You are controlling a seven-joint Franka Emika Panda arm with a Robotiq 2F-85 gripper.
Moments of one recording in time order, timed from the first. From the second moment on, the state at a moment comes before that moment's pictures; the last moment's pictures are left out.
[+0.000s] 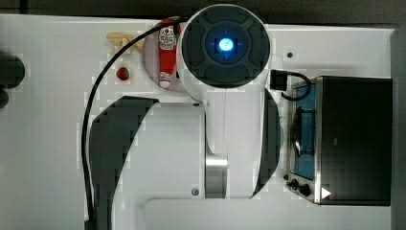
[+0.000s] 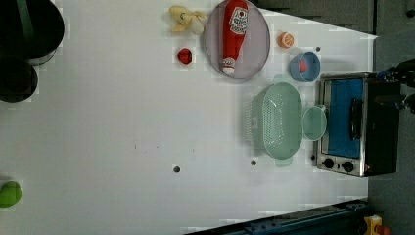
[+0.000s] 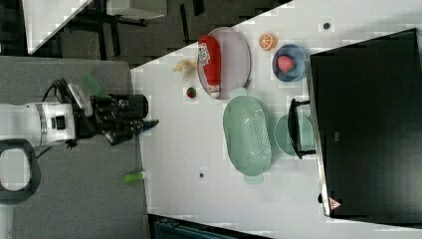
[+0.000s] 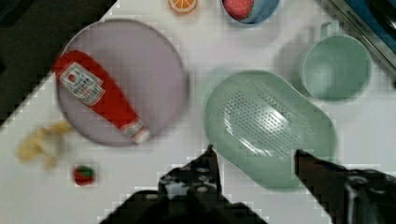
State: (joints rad) arm 0.01 -0.02 -0.01 -1.78 -0.02 0.18 0.07
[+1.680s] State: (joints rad) arm 0.00 0.20 0.00 -2.45 -0.01 0.88 0.62
